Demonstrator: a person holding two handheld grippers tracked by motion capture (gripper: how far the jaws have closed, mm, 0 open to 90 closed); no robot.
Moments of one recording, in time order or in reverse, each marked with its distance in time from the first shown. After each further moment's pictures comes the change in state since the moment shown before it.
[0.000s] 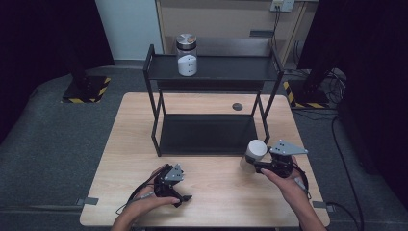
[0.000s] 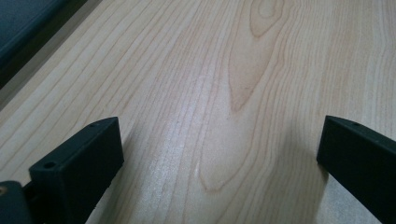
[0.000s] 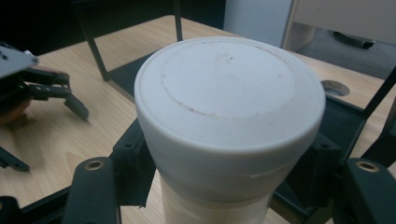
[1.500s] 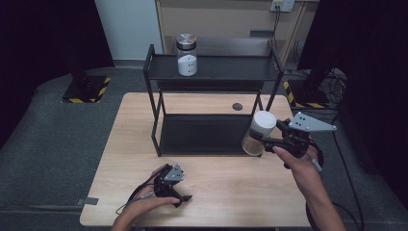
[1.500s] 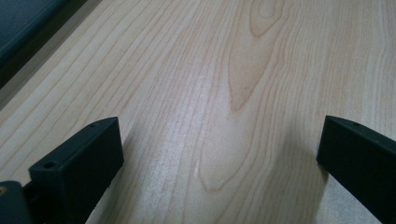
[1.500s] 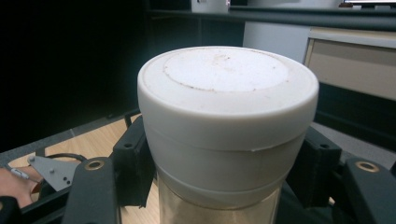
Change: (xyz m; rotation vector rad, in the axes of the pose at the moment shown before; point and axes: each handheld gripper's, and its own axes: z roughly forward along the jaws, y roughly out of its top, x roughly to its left) left arm 0.000 0.000 0.000 0.001 0.000 0.000; right arm -0.005 0.083 -0.040 -0.203 0.078 -0.027
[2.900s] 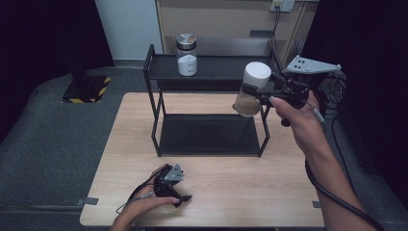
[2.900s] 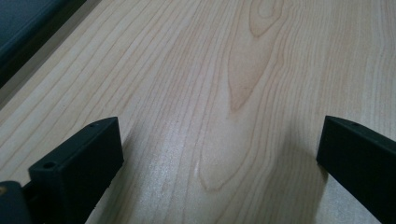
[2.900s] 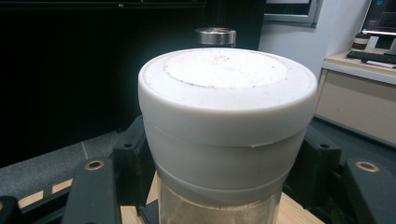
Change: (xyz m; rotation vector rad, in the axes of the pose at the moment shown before) left arm 0.000 -0.001 0.000 -0.005 -0.004 -0.006; right arm -0.028 0.115 0.033 -0.026 0.068 -0.037
